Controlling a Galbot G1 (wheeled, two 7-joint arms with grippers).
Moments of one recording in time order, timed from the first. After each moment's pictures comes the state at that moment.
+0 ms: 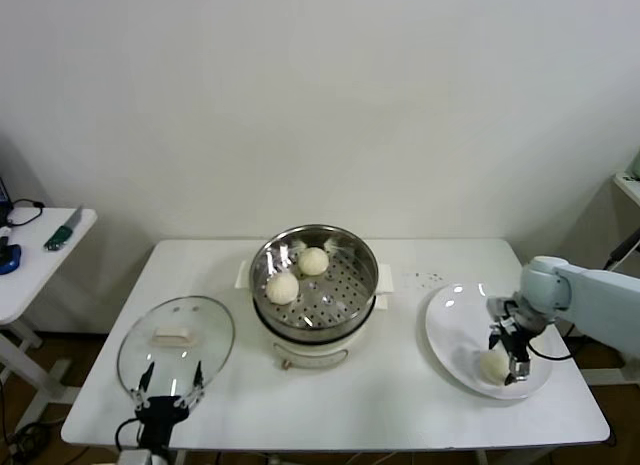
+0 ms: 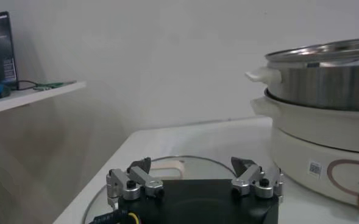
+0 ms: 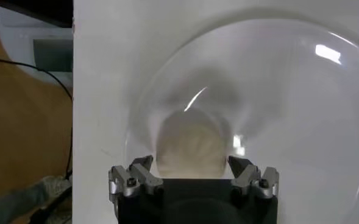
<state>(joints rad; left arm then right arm) 1.71 -1.45 -0.65 -1.94 -0.05 -0.04 -0.07 0.29 0.58 -1.42 1.29 0.20 -0.26 -1.04</state>
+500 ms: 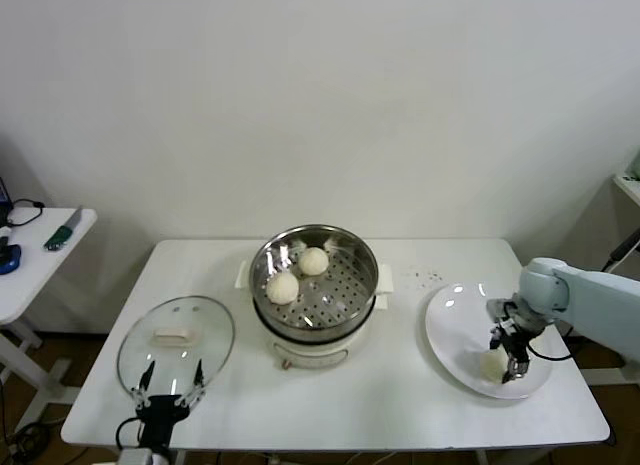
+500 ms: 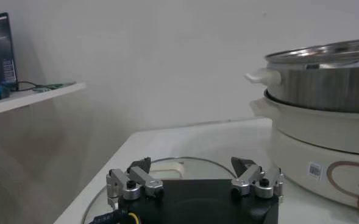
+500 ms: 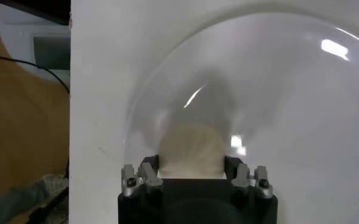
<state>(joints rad) 1.71 -1.45 -0.65 -1.94 -0.04 -0.04 -0.08 0.30 0.59 -1.41 1.26 0.18 -0.23 -1.06</state>
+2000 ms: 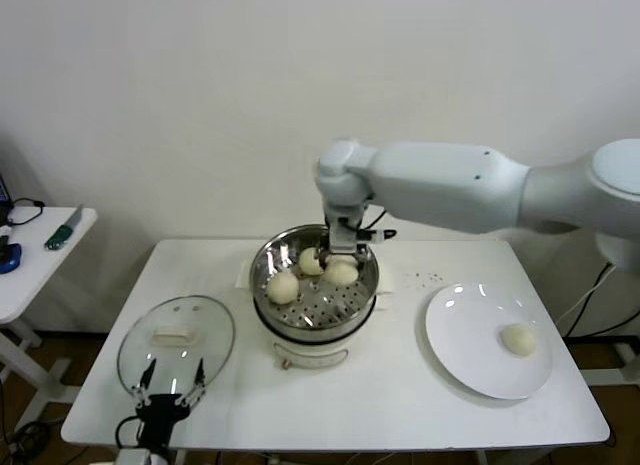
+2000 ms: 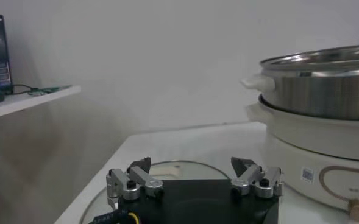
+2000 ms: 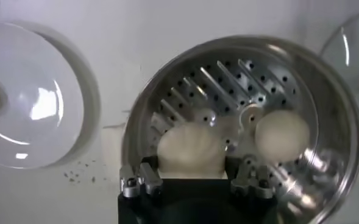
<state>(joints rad) 1.72 -1.43 -0.64 -1.97 -0.06 -0.03 -0.07 0.67 1.32 -1.43 1.30 -0.11 0.49 -1.18</state>
